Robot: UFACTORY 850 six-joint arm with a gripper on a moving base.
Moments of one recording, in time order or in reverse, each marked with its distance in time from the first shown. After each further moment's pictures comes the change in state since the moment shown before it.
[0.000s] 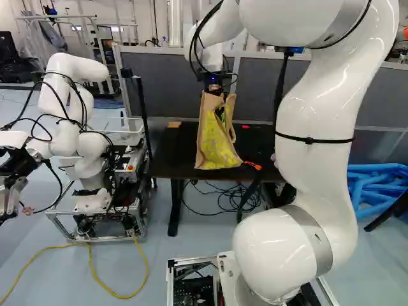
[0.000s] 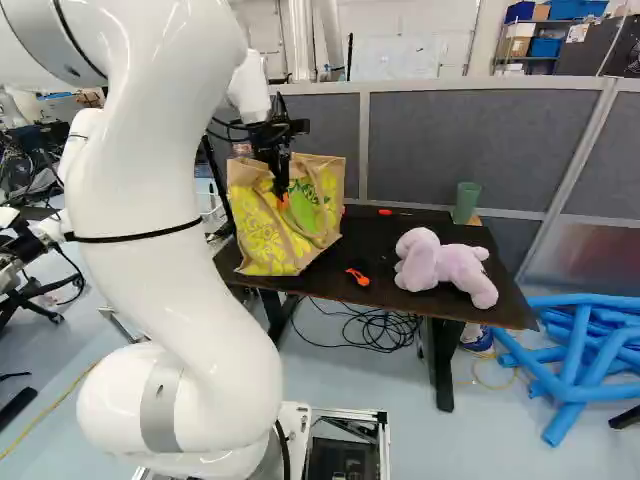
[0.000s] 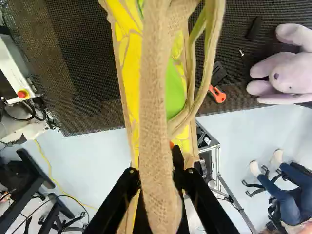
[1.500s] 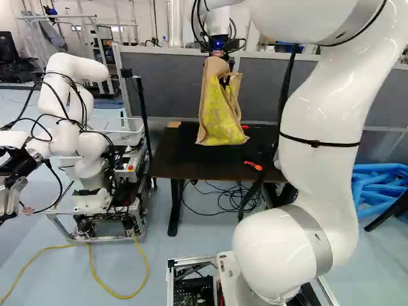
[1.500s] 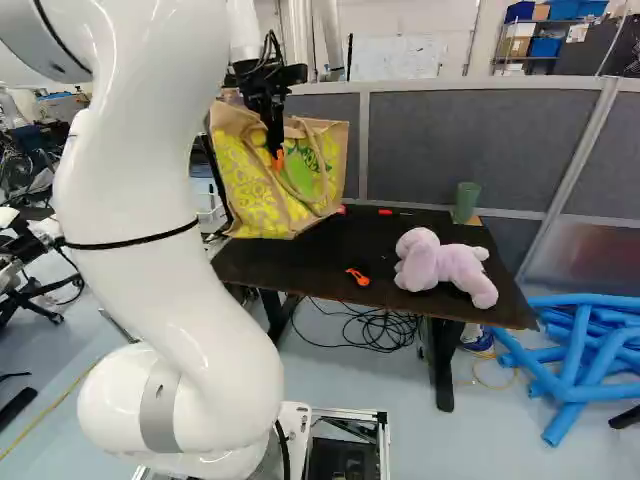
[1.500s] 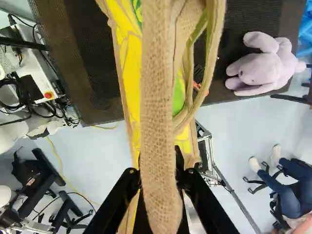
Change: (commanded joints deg) arm -0.7 1.7 -14.4 0.5 -14.8 0.0
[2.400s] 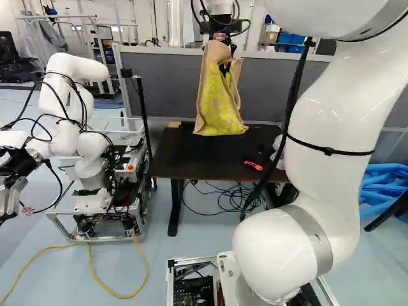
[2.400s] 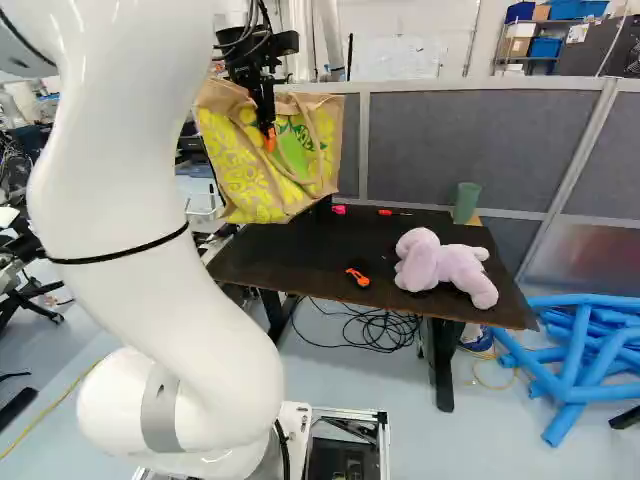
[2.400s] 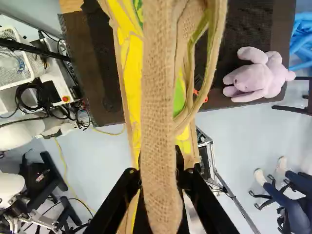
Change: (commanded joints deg) arm 1.2 4.9 -2.6 -0.5 -0.6 0.0
